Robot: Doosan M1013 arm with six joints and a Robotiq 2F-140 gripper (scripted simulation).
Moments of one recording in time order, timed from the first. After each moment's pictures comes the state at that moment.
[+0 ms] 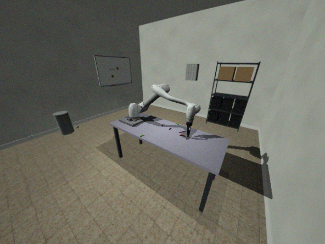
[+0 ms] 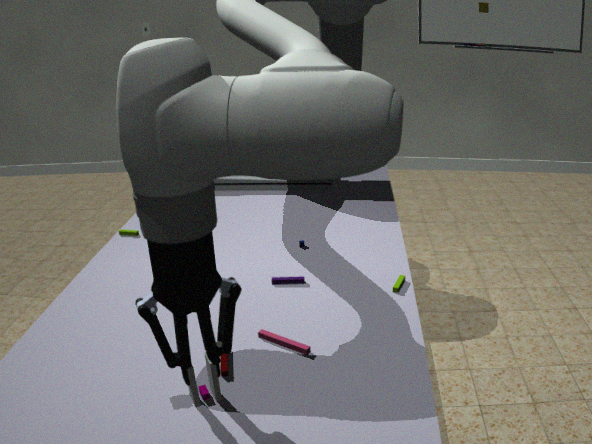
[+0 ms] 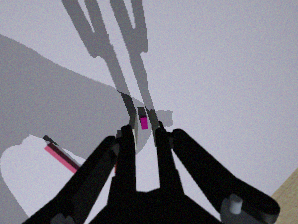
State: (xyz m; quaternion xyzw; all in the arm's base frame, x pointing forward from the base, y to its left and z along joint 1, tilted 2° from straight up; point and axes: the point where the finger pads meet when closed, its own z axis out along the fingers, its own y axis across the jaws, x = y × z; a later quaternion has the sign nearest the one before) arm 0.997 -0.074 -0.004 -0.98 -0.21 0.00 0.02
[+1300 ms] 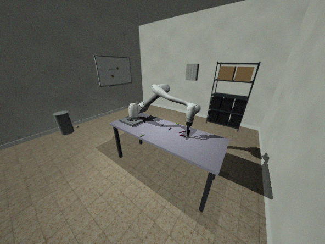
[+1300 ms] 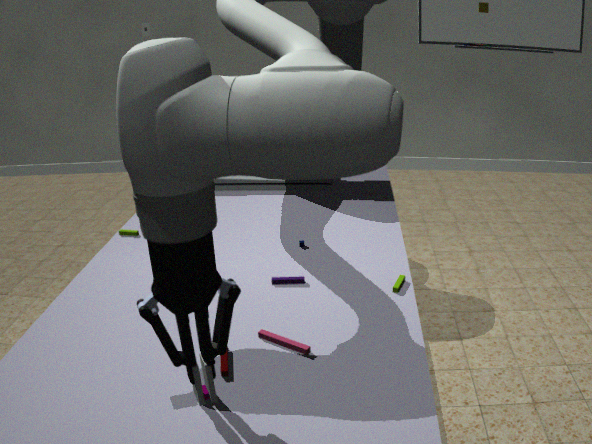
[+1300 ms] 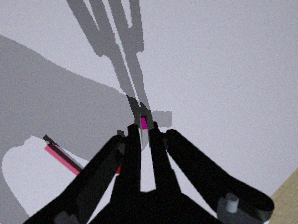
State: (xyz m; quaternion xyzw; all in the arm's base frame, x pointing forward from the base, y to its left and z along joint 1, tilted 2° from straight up) arm 0.997 -0.074 -0.004 -0.98 -0.21 0.00 0.02
